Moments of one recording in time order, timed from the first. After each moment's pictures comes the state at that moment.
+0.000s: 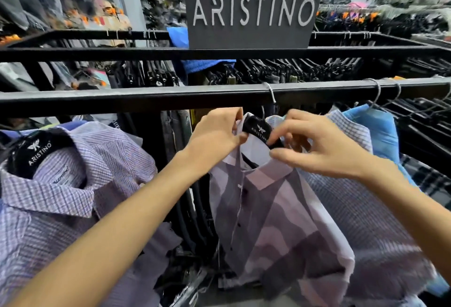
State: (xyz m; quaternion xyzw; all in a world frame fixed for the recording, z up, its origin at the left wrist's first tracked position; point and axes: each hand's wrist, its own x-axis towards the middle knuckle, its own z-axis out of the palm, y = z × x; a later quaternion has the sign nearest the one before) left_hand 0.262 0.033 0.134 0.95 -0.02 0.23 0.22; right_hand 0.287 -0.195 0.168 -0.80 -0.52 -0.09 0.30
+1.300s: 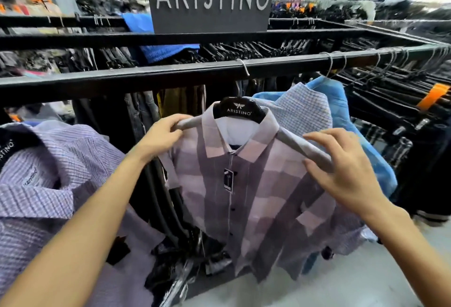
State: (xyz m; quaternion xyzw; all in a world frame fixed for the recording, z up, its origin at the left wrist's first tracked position) left_hand 0.270 0.132 0.062 0.91 -0.05 0.07 0.41; right_hand 0.191 -0.266 0.089 -0.90 -0.25 -0.32 0.17
